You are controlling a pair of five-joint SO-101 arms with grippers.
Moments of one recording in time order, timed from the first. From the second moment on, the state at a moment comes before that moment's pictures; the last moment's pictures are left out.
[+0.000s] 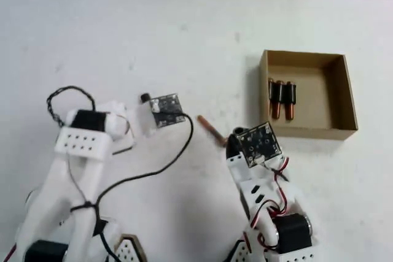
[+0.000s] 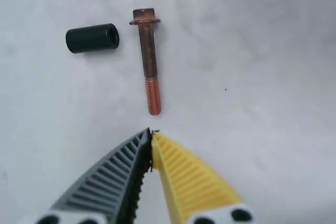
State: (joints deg) left arm 2.2 -27.8 44.8 66.4 -61.2; right arm -16.2 -102.5 78.0 62.9 16.0
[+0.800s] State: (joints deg) left arm 5.2 18.8 5.2 76.6 -54.2; right arm -8.5 -102.5 83.4 53.9 10.0
